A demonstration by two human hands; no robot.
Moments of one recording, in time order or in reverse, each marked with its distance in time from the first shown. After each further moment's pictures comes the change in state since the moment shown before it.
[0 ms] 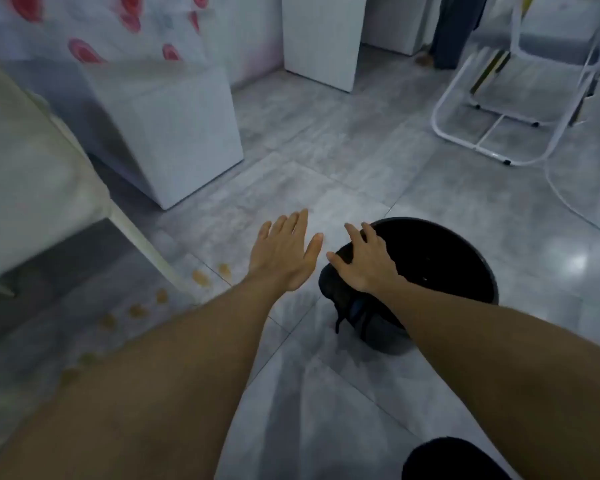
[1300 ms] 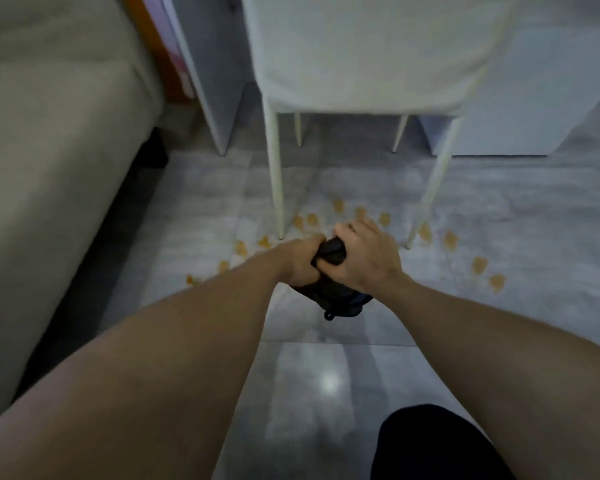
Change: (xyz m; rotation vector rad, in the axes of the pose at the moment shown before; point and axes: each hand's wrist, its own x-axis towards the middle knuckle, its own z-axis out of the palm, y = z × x) left_hand -0.305 -0.248 0.022 -0.395 -0.168 -0.747; right_hand -0.135 -0.268 0.246 -0.124 -0.077 -1.303
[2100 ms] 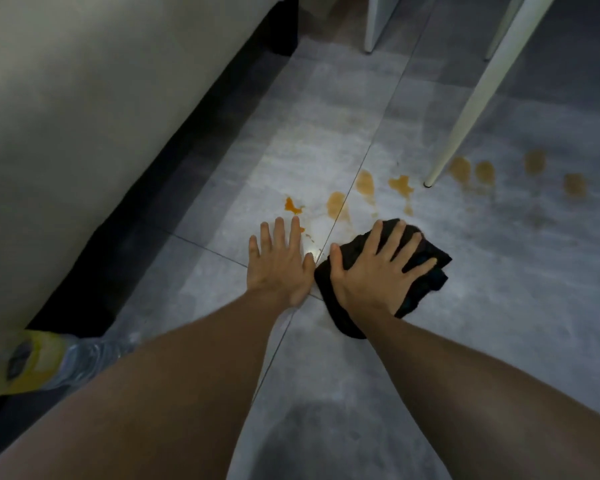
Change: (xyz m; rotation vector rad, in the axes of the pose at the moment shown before) left_hand -0.026 -0.268 0.167 0.152 0.364 -0.684; right_hand -0.013 -0.156 0.288 -0.144 -0.339 0.366
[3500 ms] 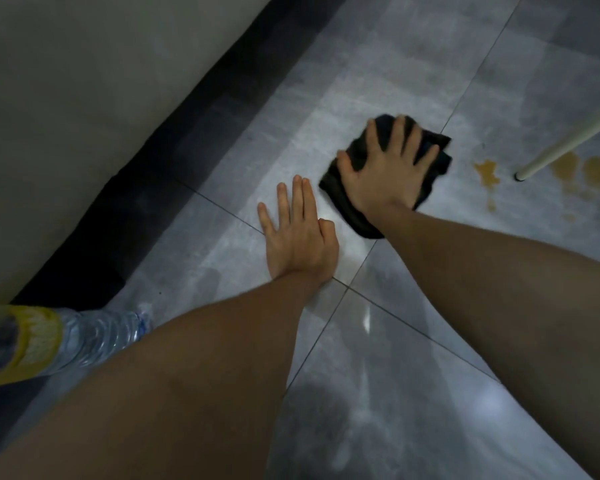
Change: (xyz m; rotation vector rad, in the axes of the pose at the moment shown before) left_hand 0.037 -0.031 0.045 -0.235 0.246 -0.227; right_hand 0.118 -0.109 0.013 -0.015 0.046 -0.350
